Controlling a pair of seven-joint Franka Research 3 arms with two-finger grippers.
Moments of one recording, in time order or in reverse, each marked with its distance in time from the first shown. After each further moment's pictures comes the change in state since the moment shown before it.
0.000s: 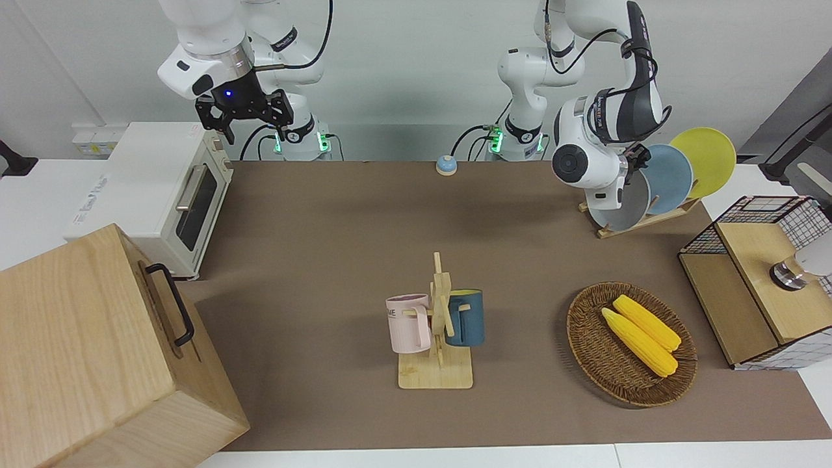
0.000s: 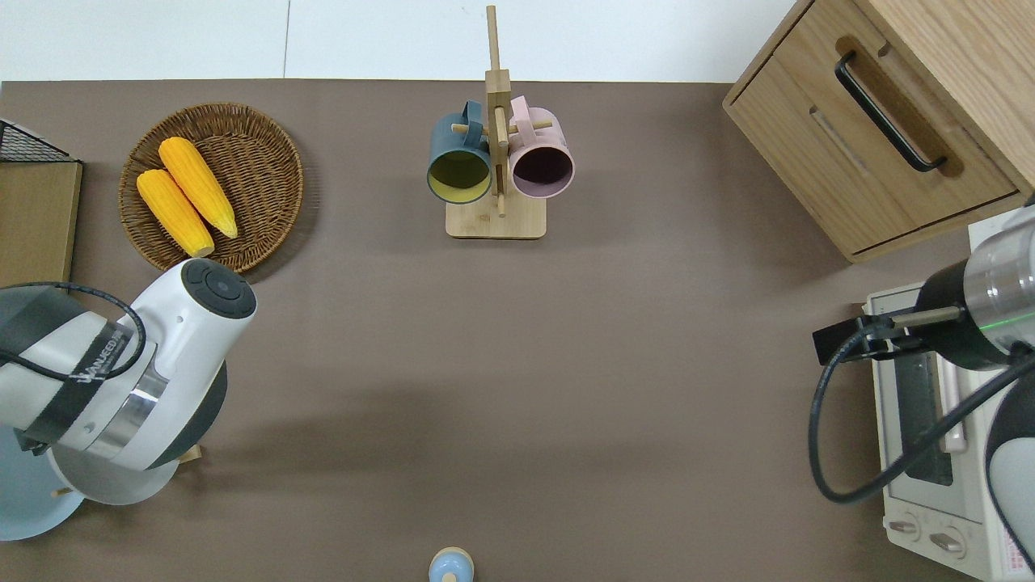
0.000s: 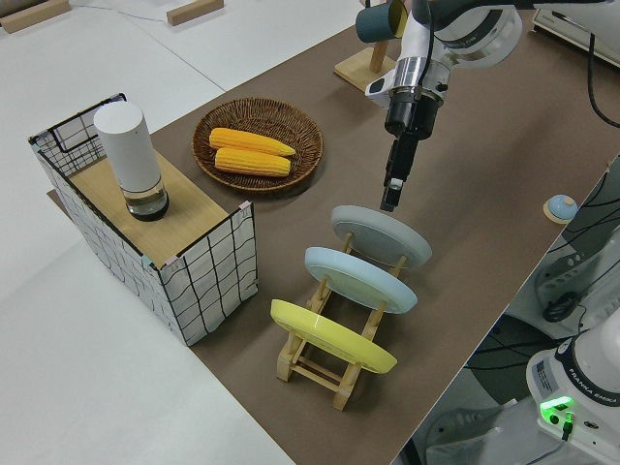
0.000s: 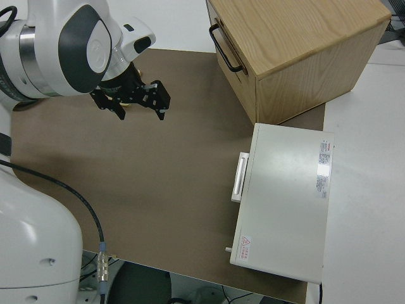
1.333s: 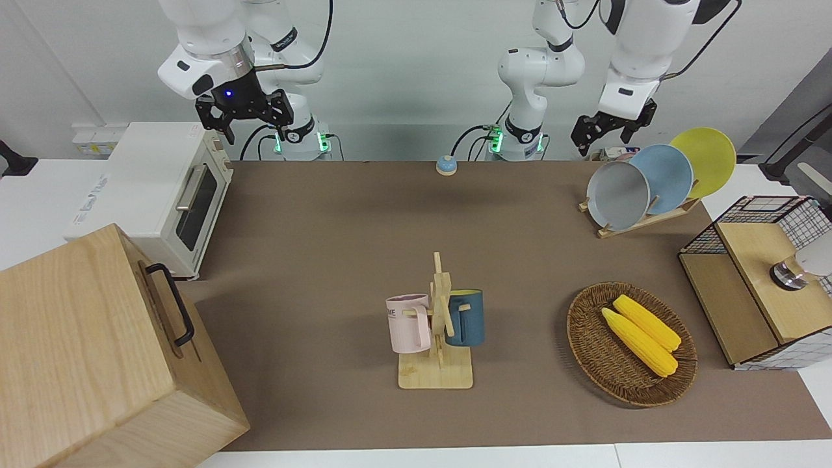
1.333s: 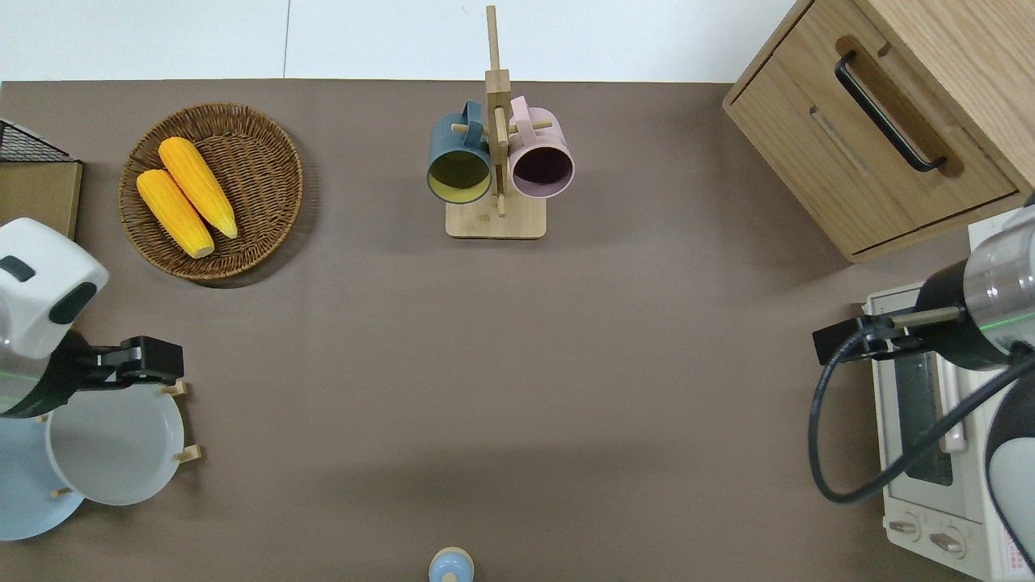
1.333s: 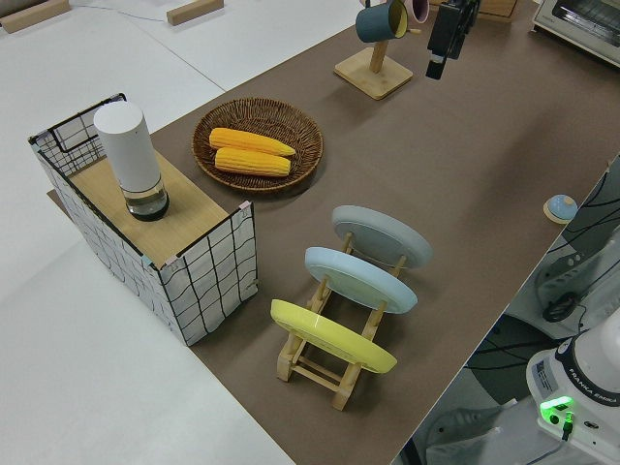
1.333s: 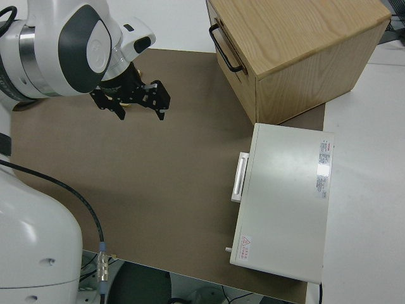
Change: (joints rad) left arm 0.004 -0.187 0.051 0.369 -0.665 0.040 0.539; right arm 0.000 0.000 0.000 0.000 0.000 0.000 0.000
